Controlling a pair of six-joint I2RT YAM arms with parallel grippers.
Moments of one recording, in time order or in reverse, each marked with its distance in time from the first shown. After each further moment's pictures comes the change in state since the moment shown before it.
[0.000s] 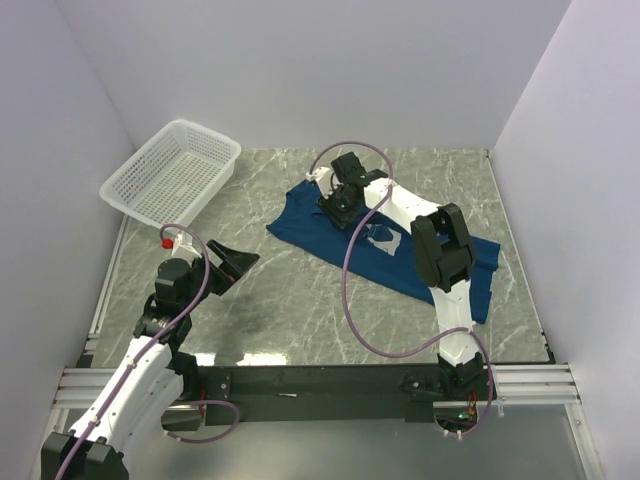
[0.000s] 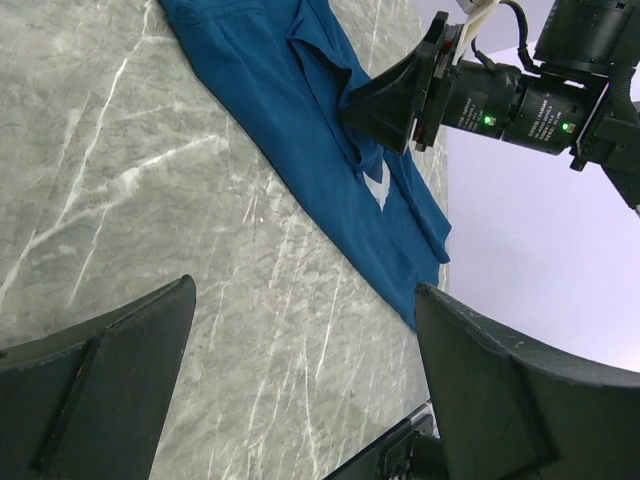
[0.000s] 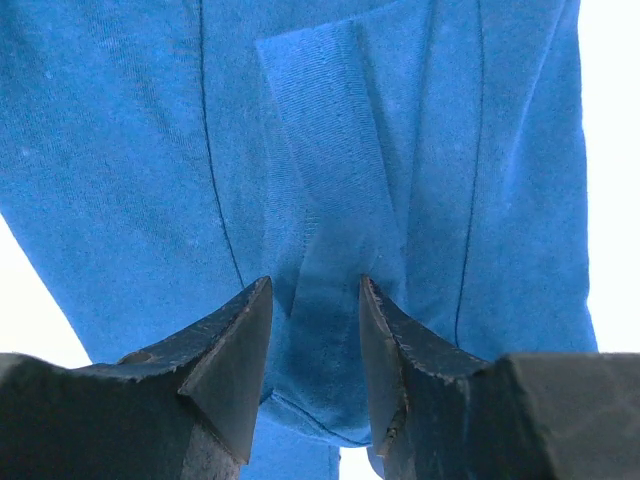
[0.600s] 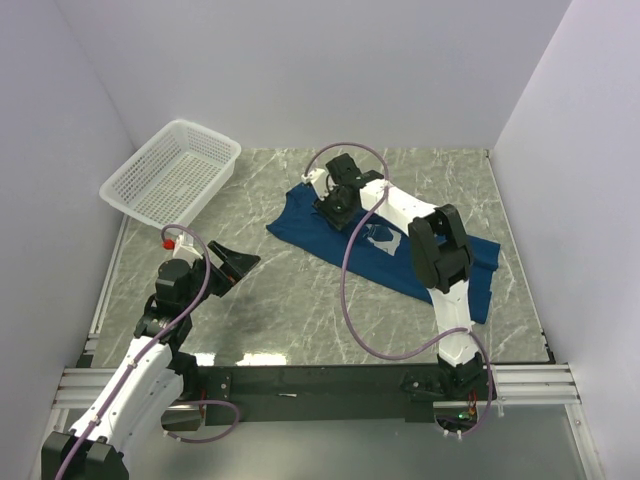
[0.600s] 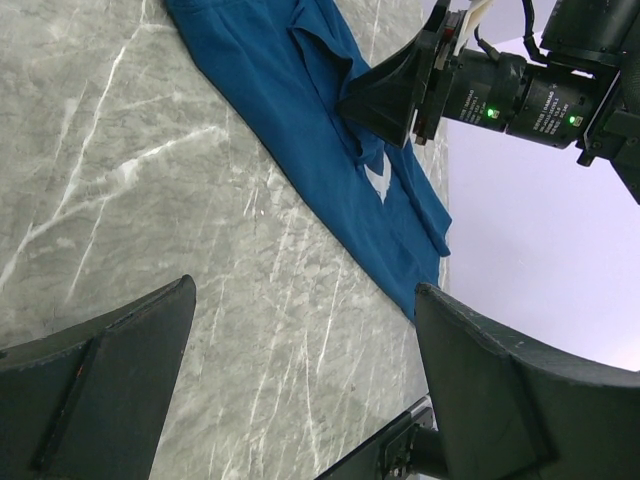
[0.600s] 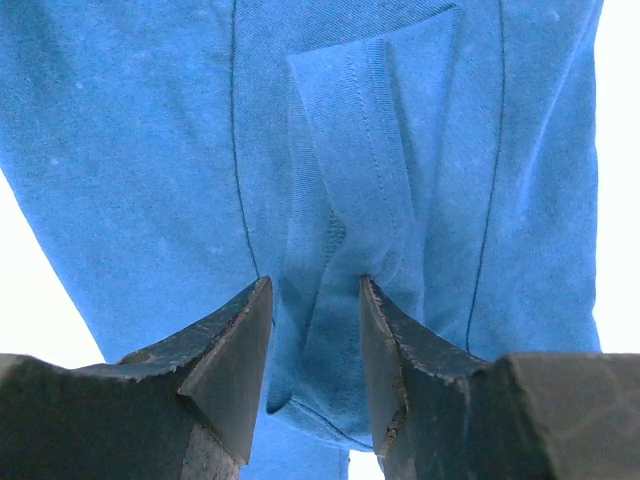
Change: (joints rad) left arm 0.000 0.002 -0.008 0.002 0.015 0.000; right arm 0.026 0.005 0.009 -0.006 0.019 -0.004
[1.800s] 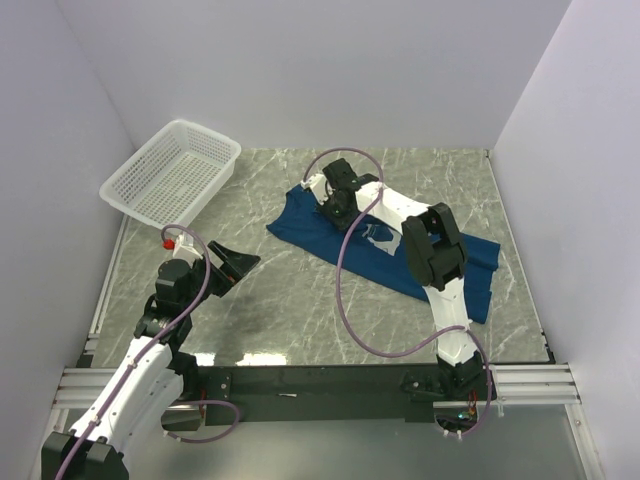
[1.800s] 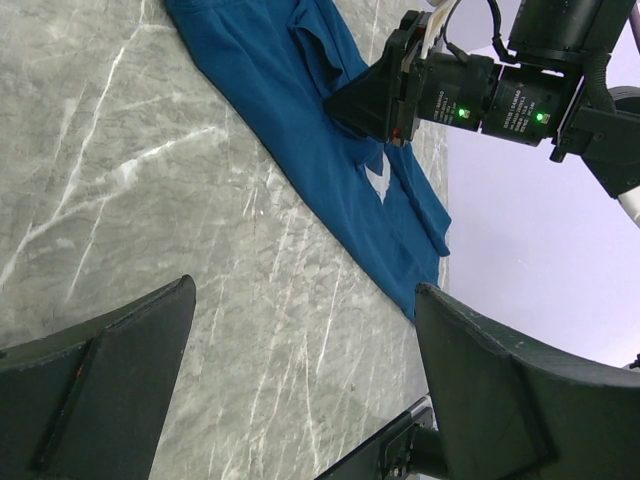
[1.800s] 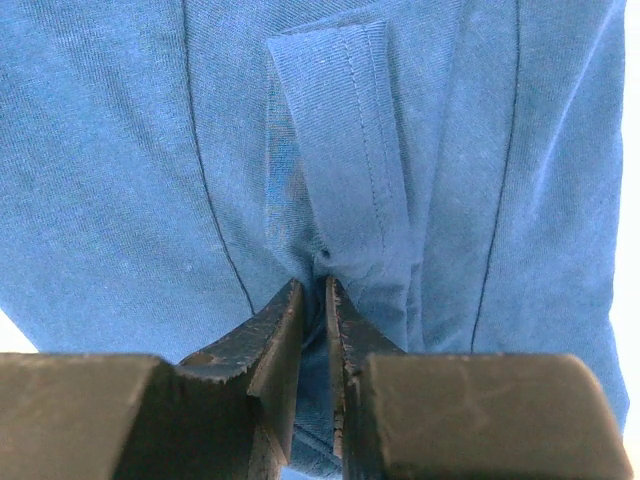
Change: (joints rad) left arm 0.000 -0.002 0.000 0.000 0.000 0.000; right arm 0.005 0.050 0.010 -0.001 0.068 0.005
